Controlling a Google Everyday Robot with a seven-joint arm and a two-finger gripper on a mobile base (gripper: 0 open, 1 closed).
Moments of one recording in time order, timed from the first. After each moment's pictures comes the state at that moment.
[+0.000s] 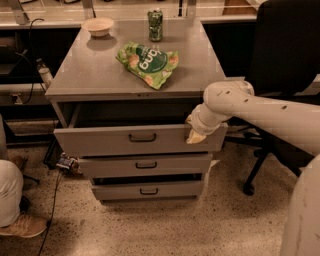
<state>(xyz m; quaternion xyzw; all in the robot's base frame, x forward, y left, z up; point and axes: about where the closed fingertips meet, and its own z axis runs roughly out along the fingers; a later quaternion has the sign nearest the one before) 0.673 -0.123 0.647 -0.74 0.64 -0.05 0.22</state>
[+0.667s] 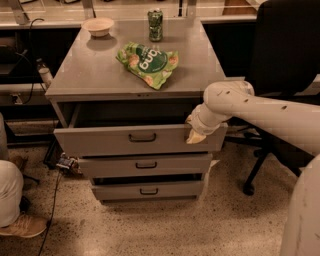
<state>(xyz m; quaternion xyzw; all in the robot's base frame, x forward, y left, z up) 0.673 -0.123 0.648 -0.74 0.64 -0.05 0.22</state>
